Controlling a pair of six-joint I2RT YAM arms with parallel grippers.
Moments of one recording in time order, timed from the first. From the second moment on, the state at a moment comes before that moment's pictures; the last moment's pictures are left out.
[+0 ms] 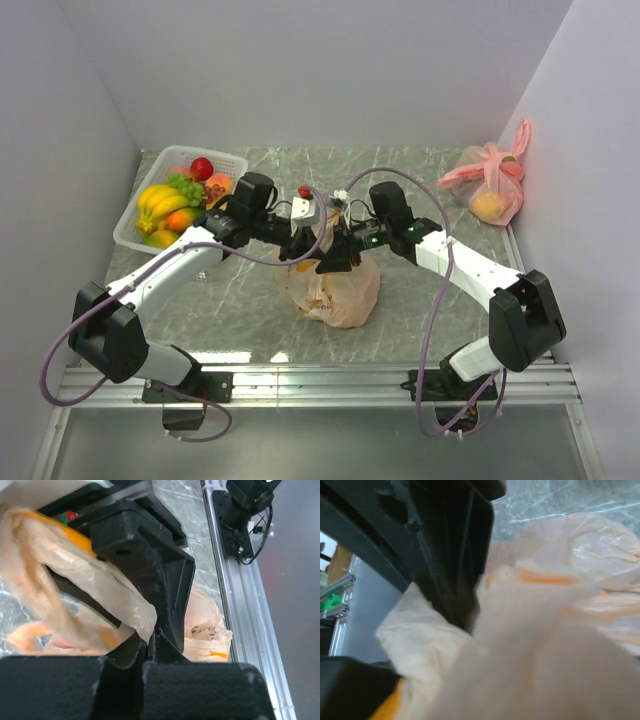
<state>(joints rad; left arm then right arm) -0.58 1.41 1.15 -0.36 0.99 0.44 0.54 1.46 1.01 -0.16 -1.08 0.00</state>
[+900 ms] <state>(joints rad) -0.25 1.41 1.33 -0.44 1.05 0.29 0.56 1.48 1.23 -0.65 -1.06 -0.68</state>
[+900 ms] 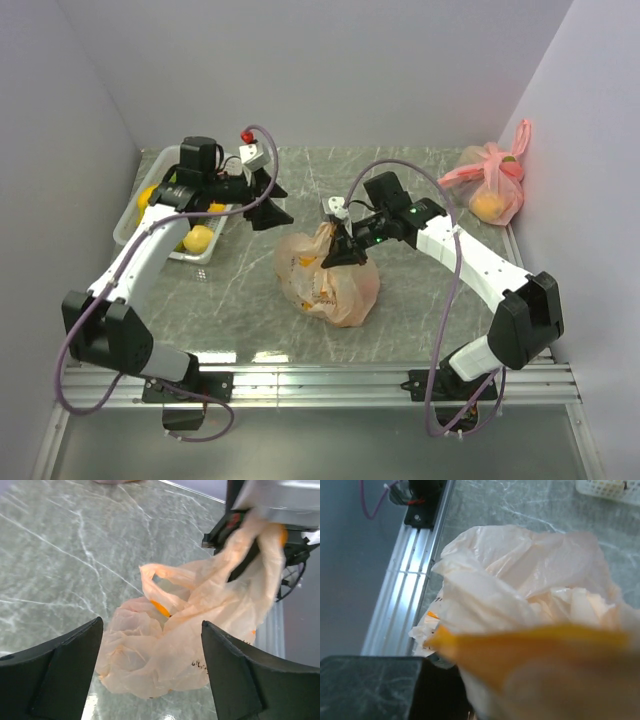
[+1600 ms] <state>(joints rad) -0.33 1.72 1.36 -0.39 1.27 0.20 0.68 1.48 1.23 -0.73 -0.87 -1.07</state>
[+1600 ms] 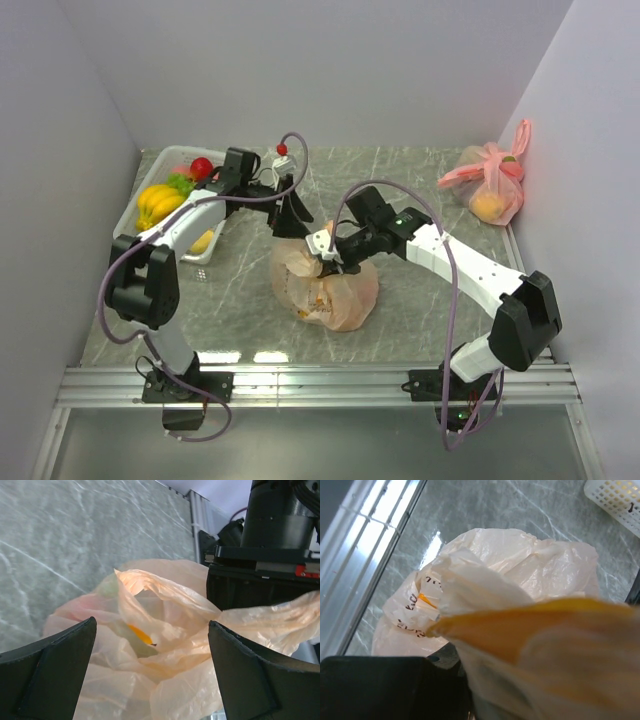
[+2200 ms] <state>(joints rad) -0.35 1.97 1.73 -1.17 1.45 0.78 0.71 1.42 1.07 -0.60 -0.74 -1.17</state>
